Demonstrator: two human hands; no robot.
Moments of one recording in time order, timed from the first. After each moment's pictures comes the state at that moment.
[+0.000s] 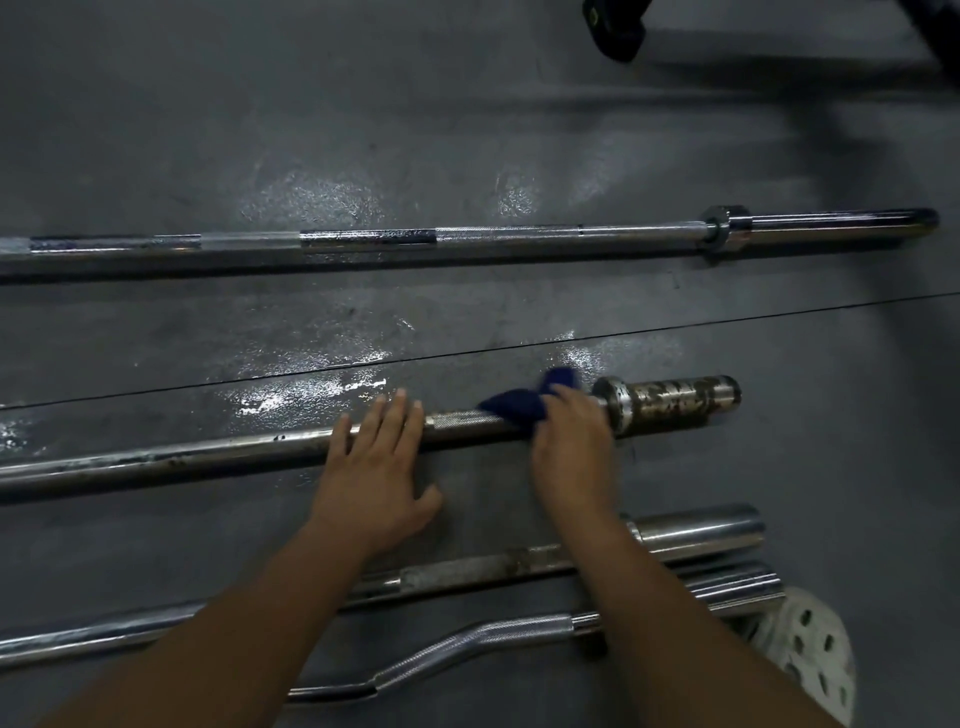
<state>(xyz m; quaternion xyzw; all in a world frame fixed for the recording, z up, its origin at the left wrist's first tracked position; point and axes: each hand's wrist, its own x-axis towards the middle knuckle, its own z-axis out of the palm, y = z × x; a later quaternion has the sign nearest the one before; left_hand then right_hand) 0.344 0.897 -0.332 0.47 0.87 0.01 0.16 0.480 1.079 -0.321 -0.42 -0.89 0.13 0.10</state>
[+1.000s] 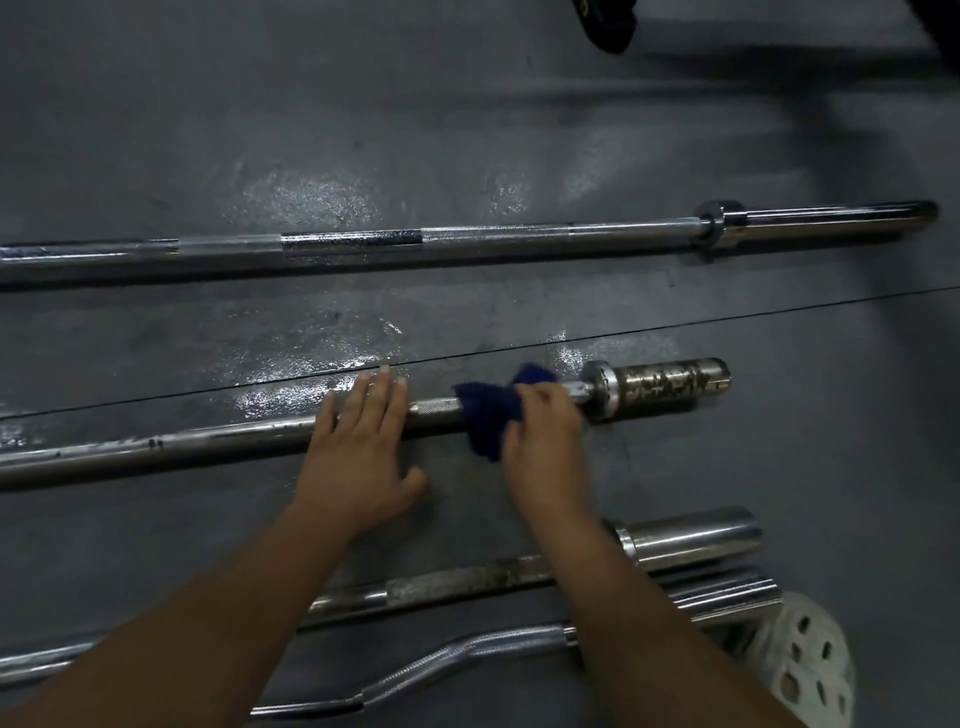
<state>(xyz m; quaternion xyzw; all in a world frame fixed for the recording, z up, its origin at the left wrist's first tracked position) 0.322 0.916 -0.335 0.47 0.87 -0.02 0.13 0.464 1.071 -0.316 -0.43 -0.87 0.25 0.09</state>
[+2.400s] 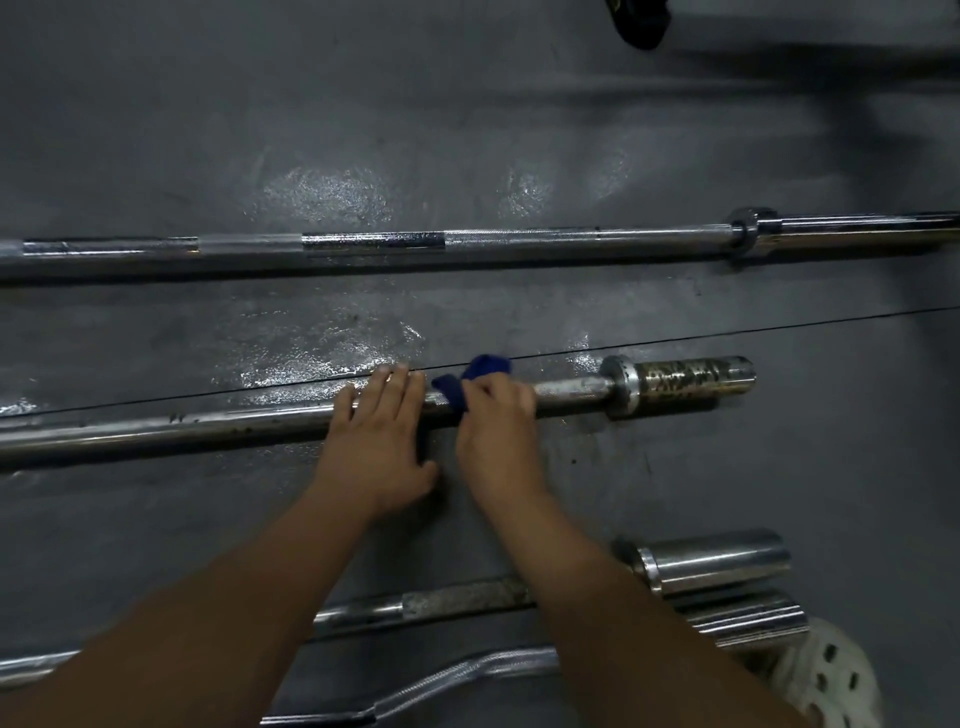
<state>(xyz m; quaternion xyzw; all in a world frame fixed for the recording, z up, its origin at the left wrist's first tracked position) 0.304 0.934 -0.326 0.45 0.87 -0.02 0.21 0.403 1.042 -0.320 -0.34 -0.91 0.22 0.07</state>
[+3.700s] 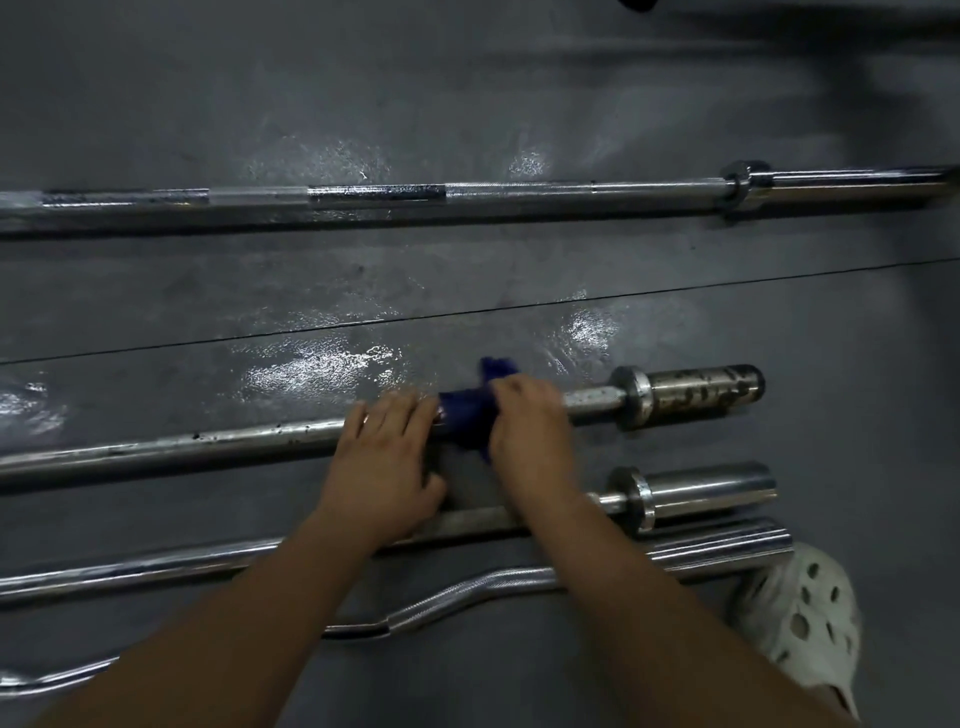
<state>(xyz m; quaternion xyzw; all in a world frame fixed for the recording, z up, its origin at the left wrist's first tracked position) 0.368 0.876 -0.318 0.48 0.86 0.03 0.16 0.473 1.022 -0.315 -0.33 -0.92 0.19 0.05</state>
